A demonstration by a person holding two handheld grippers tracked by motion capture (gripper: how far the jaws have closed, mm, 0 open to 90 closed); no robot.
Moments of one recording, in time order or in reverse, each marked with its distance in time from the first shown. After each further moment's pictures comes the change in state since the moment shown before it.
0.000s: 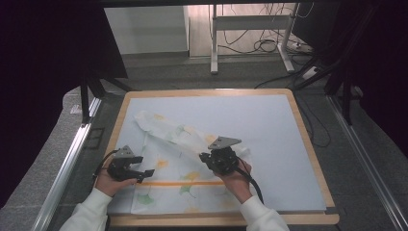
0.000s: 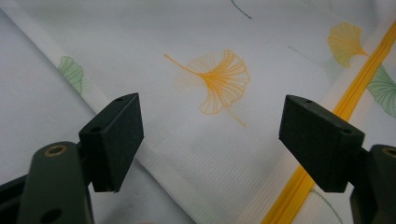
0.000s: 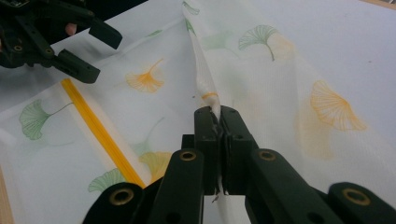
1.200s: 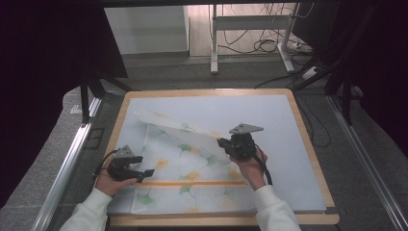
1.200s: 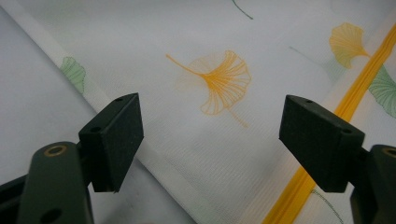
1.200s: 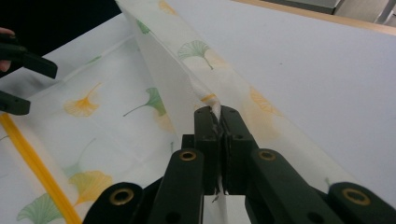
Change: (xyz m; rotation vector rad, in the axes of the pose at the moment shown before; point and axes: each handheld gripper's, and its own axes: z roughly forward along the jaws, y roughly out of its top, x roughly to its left) left arm 0.000 0.000 0.000 -0.003 0.004 -0.002; right arm -0.060 0.000 -0.018 -0.063 -0.094 0.109
